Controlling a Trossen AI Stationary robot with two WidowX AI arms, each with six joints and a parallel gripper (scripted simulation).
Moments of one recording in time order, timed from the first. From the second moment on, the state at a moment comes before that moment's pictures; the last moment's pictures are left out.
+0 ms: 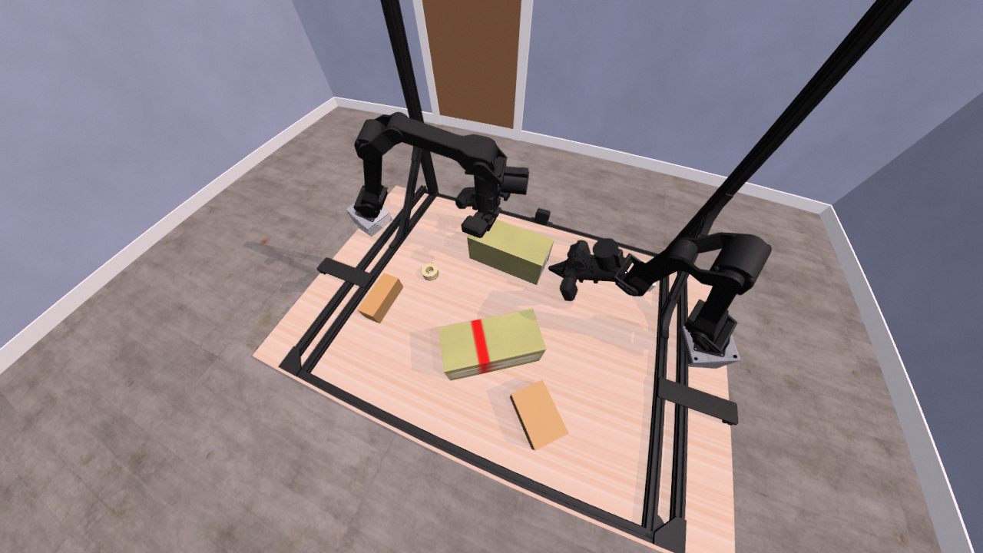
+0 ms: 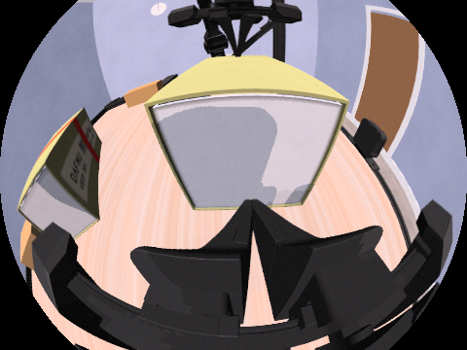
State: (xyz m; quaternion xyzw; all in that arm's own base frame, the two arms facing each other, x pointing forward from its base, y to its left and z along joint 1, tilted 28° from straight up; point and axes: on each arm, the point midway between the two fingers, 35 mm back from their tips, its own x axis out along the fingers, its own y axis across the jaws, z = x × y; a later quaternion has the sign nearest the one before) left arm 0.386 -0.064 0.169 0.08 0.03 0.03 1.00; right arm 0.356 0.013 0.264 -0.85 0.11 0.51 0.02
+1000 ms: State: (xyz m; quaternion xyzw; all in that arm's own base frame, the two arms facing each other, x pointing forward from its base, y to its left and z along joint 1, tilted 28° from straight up) left arm 0.412 -0.065 0.184 0.08 0.03 0.03 1.00; right arm 0.356 0.013 0.264 -0.85 0.11 0.51 0.02
